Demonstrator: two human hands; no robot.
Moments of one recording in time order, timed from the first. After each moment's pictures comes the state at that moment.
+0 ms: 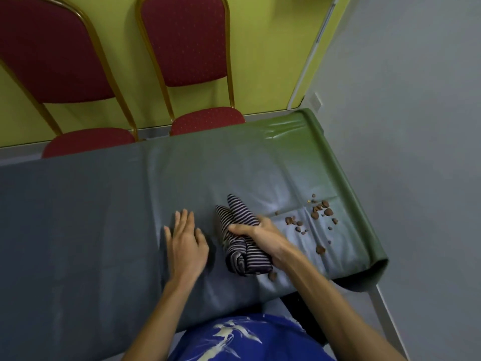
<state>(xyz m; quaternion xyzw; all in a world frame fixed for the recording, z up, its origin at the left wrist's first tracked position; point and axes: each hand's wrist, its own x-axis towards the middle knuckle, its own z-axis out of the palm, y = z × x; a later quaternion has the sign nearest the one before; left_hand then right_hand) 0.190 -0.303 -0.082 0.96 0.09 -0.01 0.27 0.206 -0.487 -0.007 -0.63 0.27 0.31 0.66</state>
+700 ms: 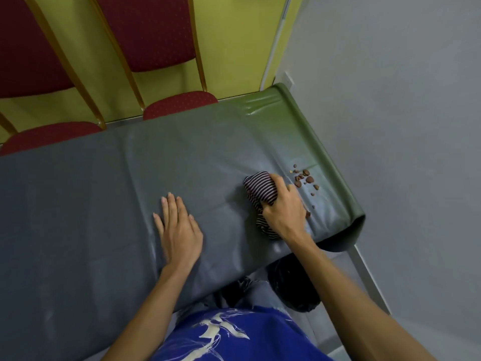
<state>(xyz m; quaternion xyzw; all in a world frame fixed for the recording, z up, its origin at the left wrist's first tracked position) 0.172 -0.298 -0.105 0.98 0.04 -0.01 0.21 0.172 -0.525 -0.021 -0.94 0.23 0.05 0.25</state>
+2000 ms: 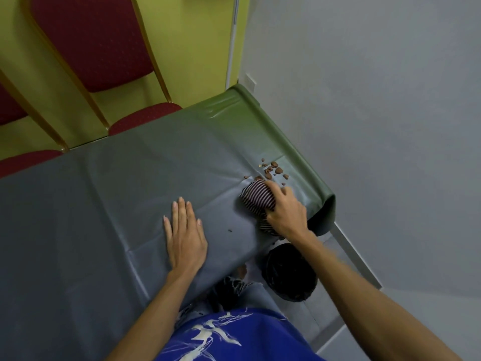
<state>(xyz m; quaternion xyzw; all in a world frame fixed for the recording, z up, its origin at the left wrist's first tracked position) 0.159 -0.343 -0.114 0.98 -0.10 -0.03 0.17 0.125 -0.583 -0.031 -0.96 0.23 0.07 0.18</state>
